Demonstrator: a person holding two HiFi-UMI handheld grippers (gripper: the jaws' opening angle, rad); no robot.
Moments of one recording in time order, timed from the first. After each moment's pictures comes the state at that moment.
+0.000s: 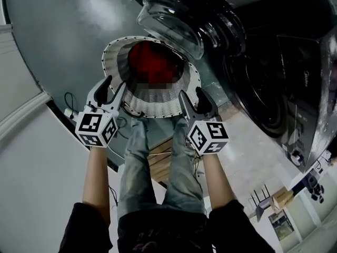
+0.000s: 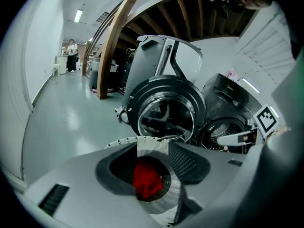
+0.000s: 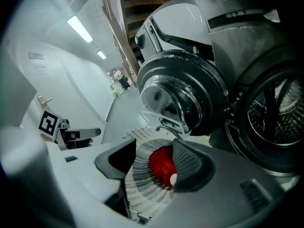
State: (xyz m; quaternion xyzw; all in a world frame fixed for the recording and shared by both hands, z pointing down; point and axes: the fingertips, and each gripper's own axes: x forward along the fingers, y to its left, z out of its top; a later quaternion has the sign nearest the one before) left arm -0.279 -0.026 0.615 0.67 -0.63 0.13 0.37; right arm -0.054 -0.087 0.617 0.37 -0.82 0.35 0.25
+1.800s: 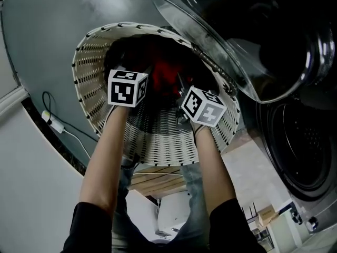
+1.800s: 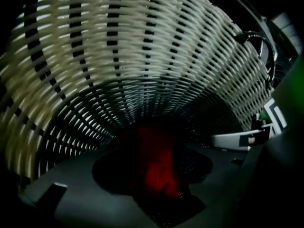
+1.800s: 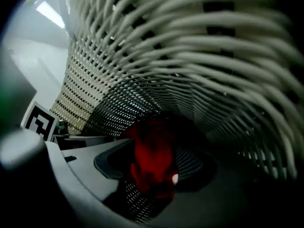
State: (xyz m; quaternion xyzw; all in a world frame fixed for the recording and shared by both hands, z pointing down) left arm -0.259 -0.088 0.985 0.61 -0.59 0.21 0.48; right arm -0.109 -0.130 0.975 0.38 -0.75 0.42 0.34
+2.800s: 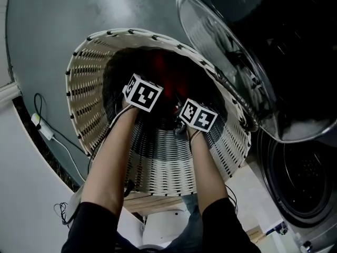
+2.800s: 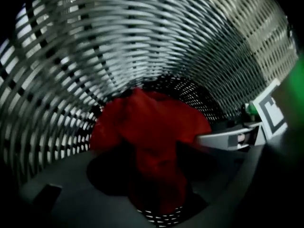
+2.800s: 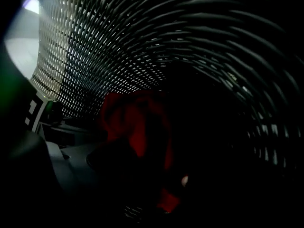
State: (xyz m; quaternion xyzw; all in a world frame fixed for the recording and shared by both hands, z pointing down) left arm -0.237 -0.081 1.090 0.61 -0.52 0.33 0.50; right arm -0.106 -0.110 1.108 0.34 -0.73 0.46 0.39
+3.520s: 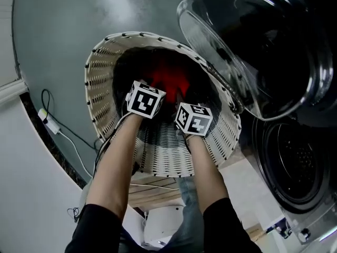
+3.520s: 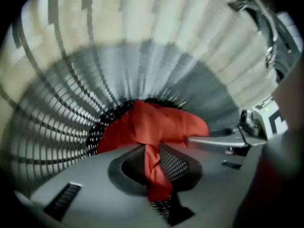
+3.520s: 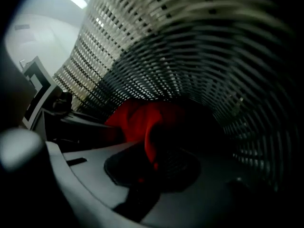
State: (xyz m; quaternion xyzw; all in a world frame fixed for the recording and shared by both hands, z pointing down) left arm -0.221 -0.070 1.014 0.61 -0.54 0.25 0.52; right arm -0.134 -0.100 1.016 0.30 -0.79 0.36 0.39
